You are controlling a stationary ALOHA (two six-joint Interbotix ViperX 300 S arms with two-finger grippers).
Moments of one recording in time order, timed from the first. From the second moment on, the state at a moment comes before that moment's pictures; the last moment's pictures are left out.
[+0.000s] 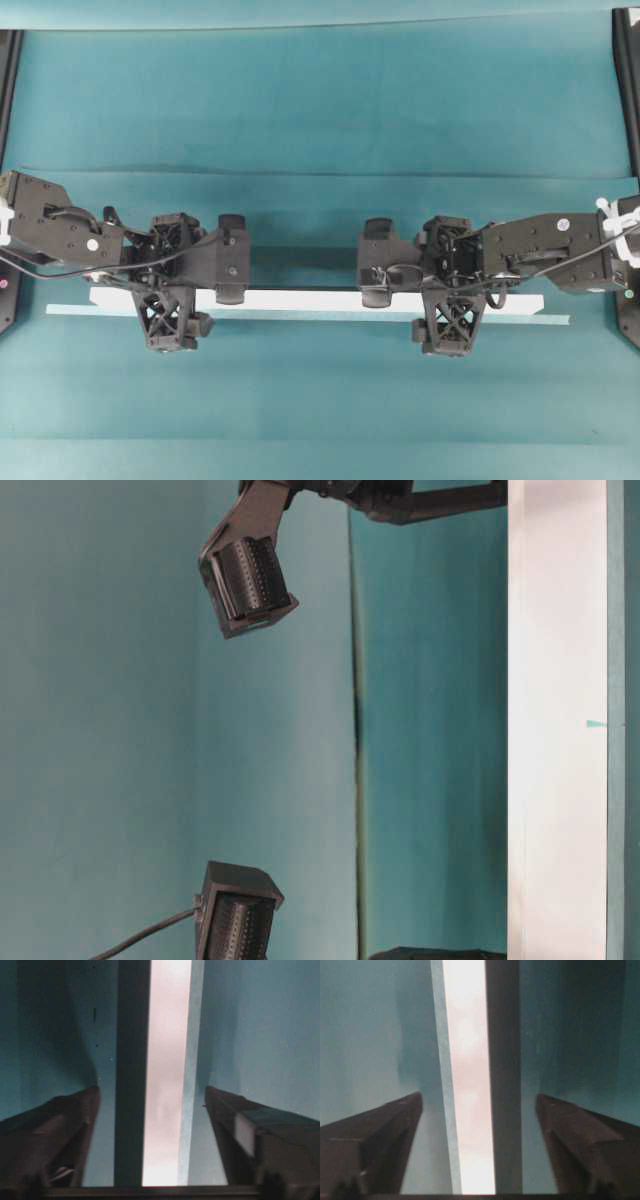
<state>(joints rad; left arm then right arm) -0.02 -0.01 0.80 0.02 0.36 -0.08 0.02 0.07 0.68 0.06 0.56 0.07</state>
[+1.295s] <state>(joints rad) 0.00 -0.17 0.75 0.02 0.56 -0.07 0.00 -0.03 0.57 0.05 0.81 0.14</state>
